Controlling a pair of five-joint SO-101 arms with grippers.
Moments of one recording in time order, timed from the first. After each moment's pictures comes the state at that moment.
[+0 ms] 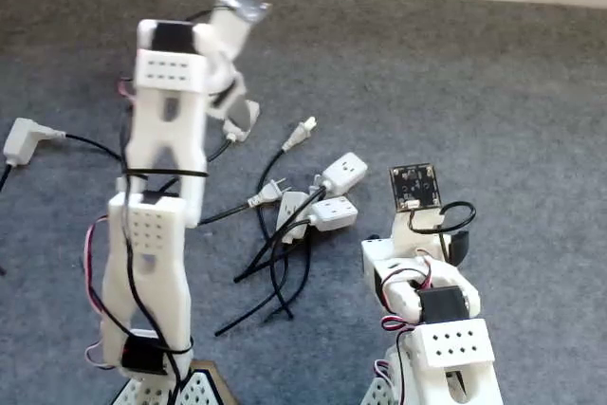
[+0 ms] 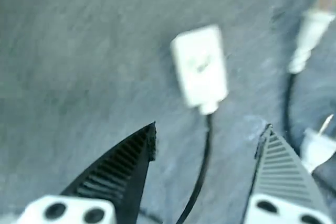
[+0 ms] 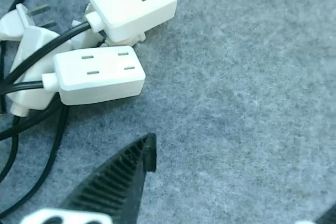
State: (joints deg) left arm 0.0 47.7 -64.0 96.2 -24.7; right arm -12.5 -71.7 80.7 50.2 1.7
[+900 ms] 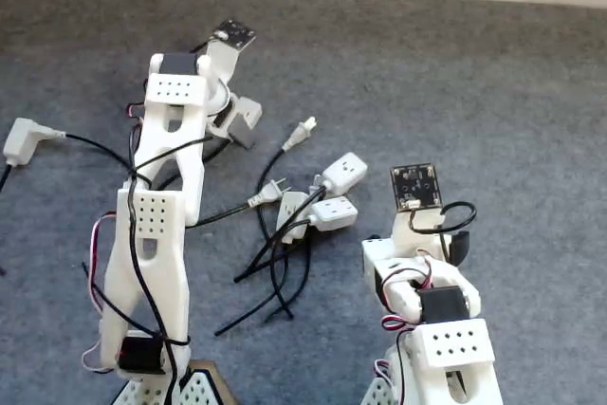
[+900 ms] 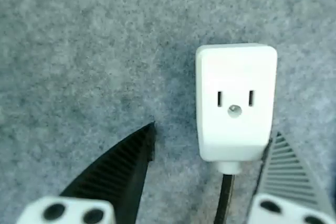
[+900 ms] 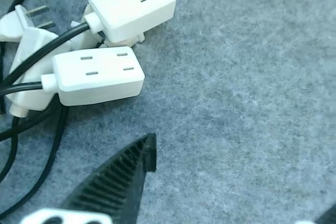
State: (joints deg) left arm -4.6 64.8 -64.1 84.3 -24.4; right arm -12.3 -71.7 80.7 50.2 1.7
